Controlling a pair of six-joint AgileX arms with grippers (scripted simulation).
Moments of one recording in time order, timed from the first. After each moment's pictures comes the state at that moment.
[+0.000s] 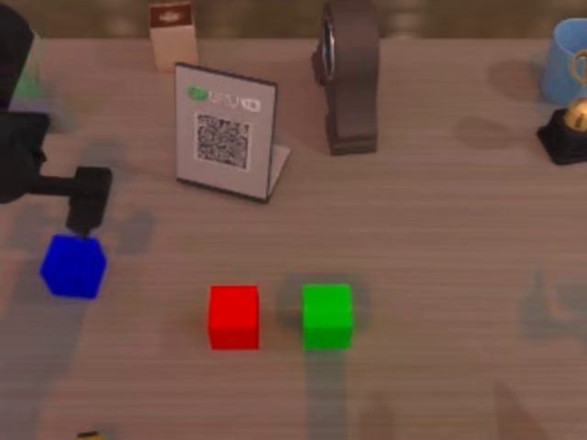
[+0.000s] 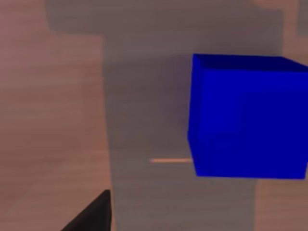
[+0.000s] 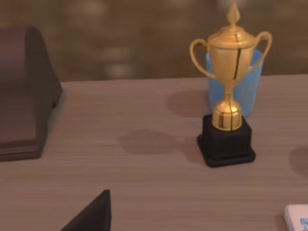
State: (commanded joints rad) left arm -0.09 1.76 1.27 -0.98 0.00 0.01; right arm 0.08 0.20 0.15 -0.12 0.02 0.07
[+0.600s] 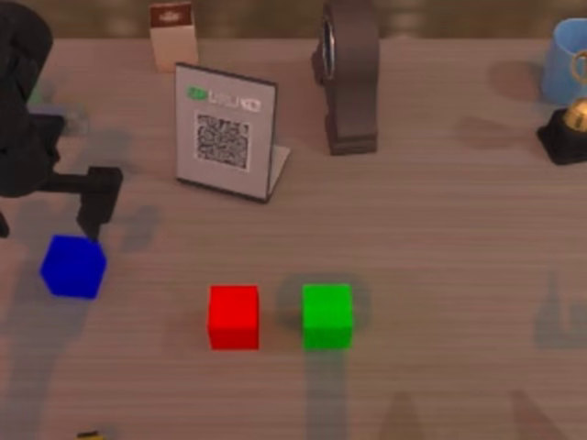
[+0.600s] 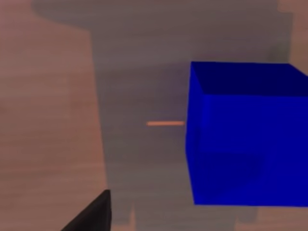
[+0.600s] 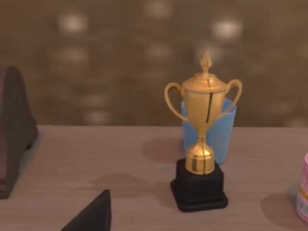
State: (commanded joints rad) left arm -0.09 1.91 1.39 -1.06 0.00 0.01; right arm 0.01 0.00 0.00 0.00 0.00 0.00
